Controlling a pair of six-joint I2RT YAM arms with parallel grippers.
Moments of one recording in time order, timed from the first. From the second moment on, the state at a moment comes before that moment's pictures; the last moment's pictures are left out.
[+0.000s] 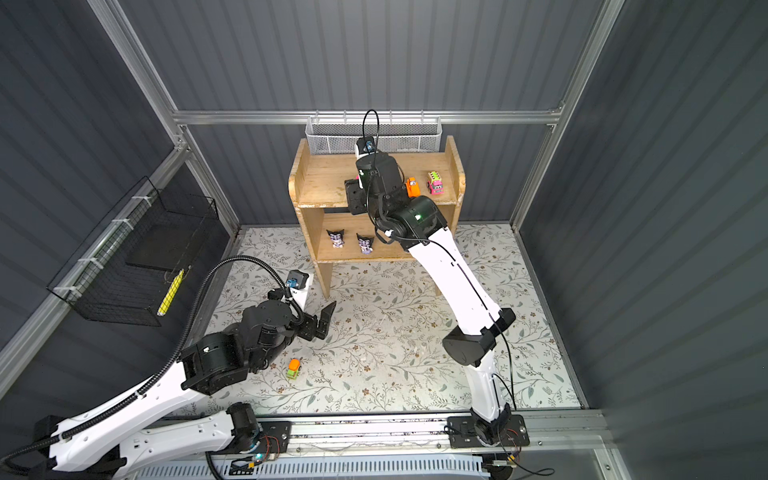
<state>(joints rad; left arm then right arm) -1.06 0.89 1.00 -0.58 -0.59 -0.19 0.76 2.04 2.67 -0.94 0.36 0.16</state>
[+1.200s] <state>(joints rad) -1.06 0.69 0.62 -0.90 -0.62 -0.81 0.98 1.13 1.31 -0.71 0.31 0.27</state>
